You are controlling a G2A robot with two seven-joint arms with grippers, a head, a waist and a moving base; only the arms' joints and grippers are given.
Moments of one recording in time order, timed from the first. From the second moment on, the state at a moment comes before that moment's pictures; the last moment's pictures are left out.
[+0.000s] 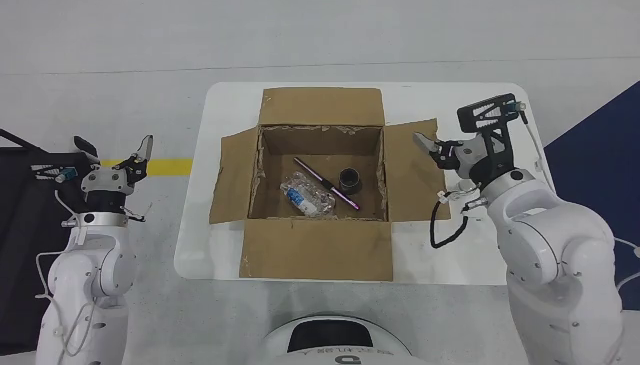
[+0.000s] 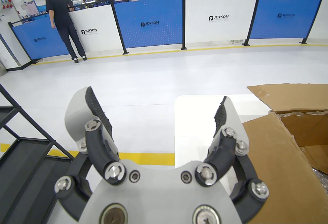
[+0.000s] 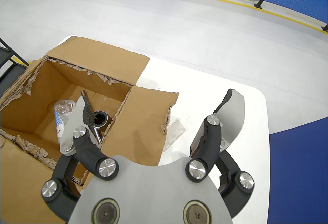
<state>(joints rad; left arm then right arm) 1.82 -1.26 -1.85 -1.92 1.24 -0.09 0.09 -1.59 -1.24 1.59 -2.35 -1.22 -0.10 0.85</state>
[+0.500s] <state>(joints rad) 1.82 -1.26 -1.85 -1.92 1.24 -0.09 0.09 -1.13 -1.26 1.06 -2.35 -1.28 -0.29 1.33</state>
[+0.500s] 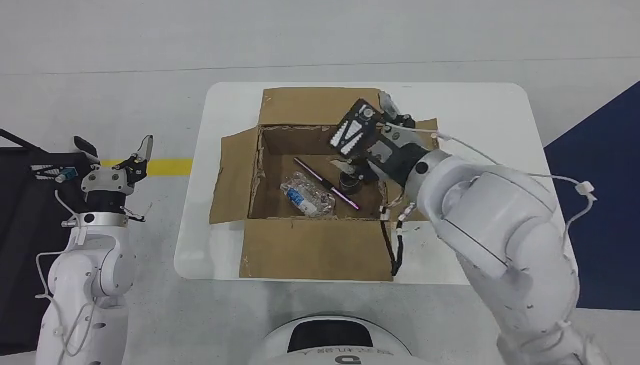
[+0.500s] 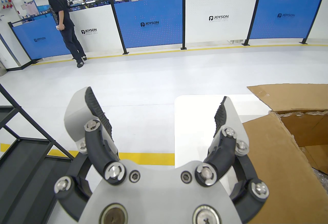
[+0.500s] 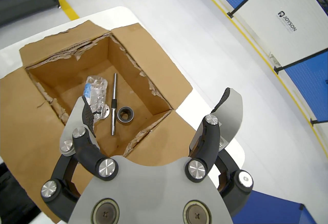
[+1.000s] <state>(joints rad) 1.82 -1.26 -1.85 -1.92 1.24 -0.09 0.09 -1.01 -1.28 0.74 -2.35 -1.26 -0.16 1.54</state>
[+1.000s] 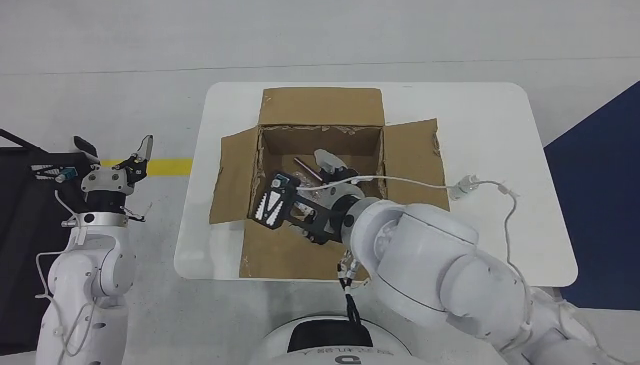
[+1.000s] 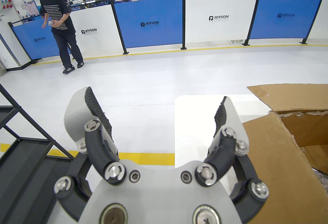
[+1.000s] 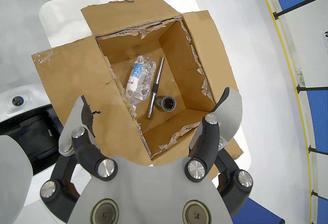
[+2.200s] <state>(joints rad) 1.82 -1.26 -1.85 -1.92 1.24 -0.09 0.09 -0.95 -1.24 0.91 -1.79 -0.91 -0.16 1.54</state>
